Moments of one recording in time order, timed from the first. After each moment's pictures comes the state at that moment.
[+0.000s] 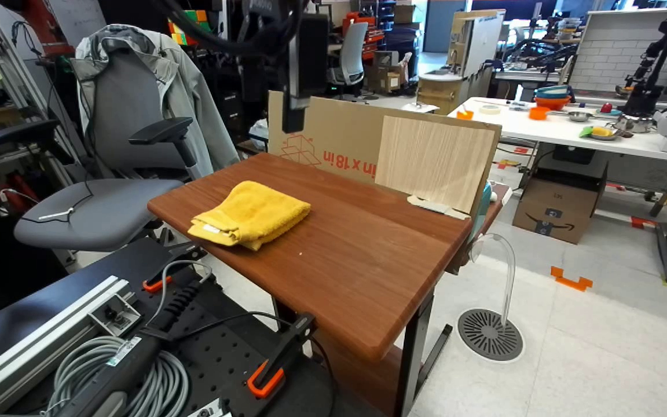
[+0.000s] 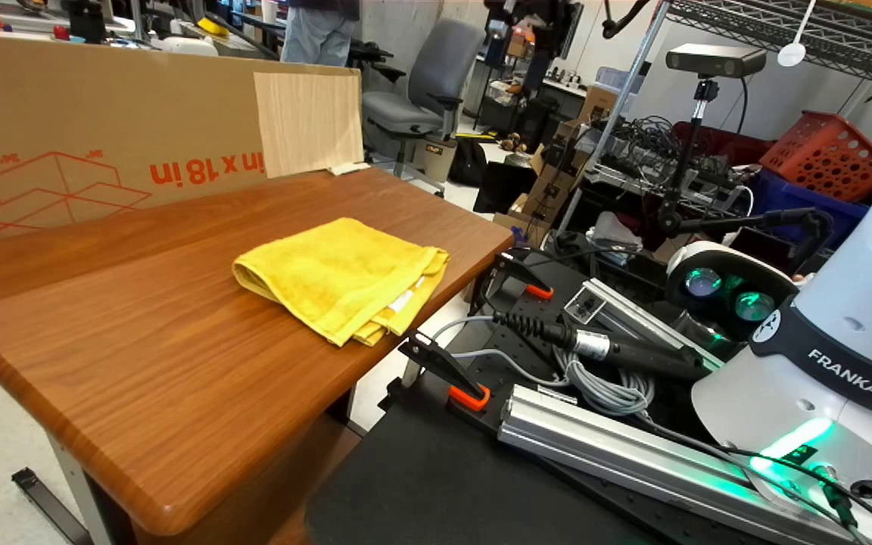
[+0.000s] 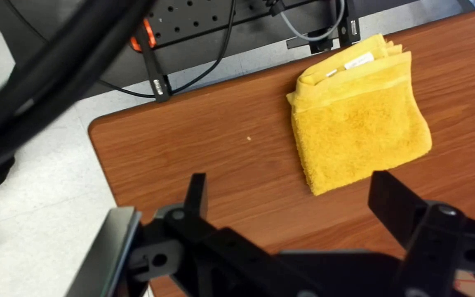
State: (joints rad) arm -0.06 -0.32 -0.13 -2.50 0.13 2.12 -0.05
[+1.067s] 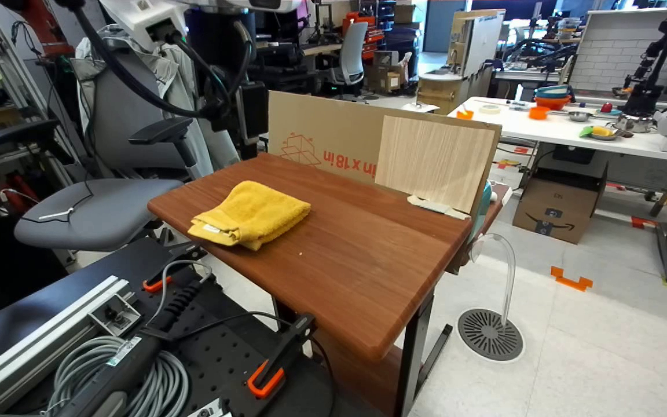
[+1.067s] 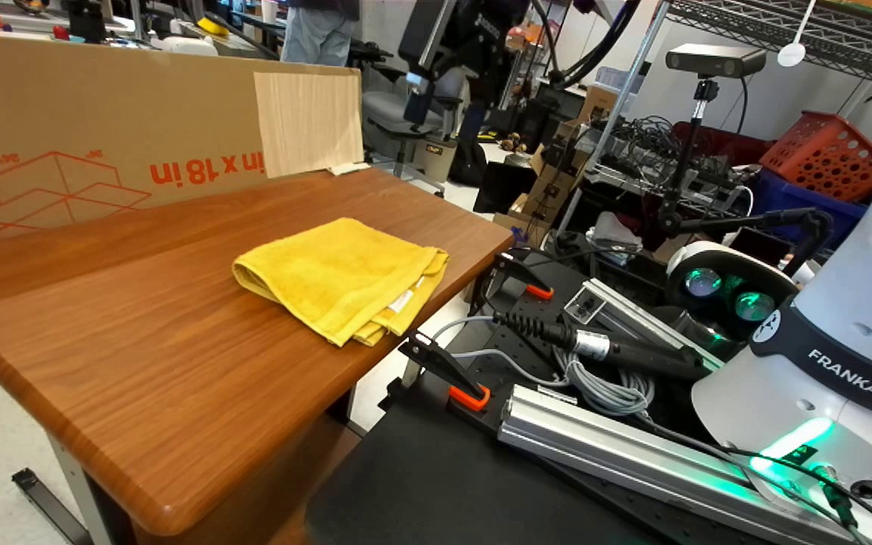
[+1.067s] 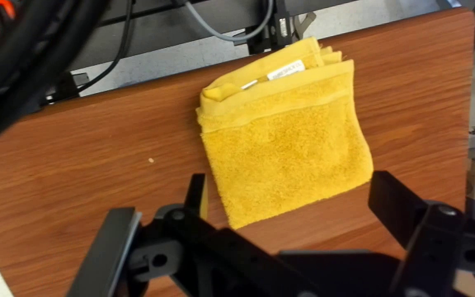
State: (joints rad) arm 0.06 -0.24 0.00 -2.61 0.28 2.37 0.04
